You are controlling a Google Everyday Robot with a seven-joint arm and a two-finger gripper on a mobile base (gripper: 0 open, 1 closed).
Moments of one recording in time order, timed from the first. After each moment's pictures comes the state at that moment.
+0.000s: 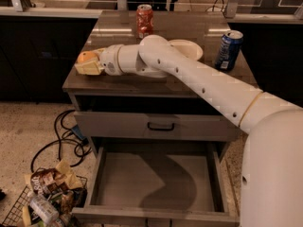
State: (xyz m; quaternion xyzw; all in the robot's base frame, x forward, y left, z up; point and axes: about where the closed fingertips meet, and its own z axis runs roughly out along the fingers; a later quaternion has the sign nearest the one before) arm 0.716 0.200 0.846 -0.46 0.64 0.35 0.51
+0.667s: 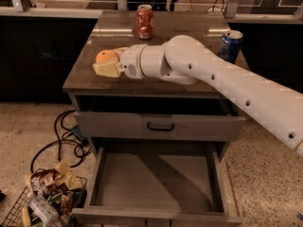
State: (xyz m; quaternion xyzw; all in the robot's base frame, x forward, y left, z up) arm 0.665 0.131 0.877 -0.43 0.66 0.32 0.52
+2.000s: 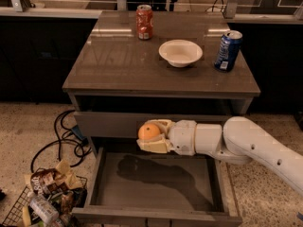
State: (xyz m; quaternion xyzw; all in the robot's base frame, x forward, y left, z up) arm 0.504 0.006 0.731 -0.45 0.65 0.37 0.49
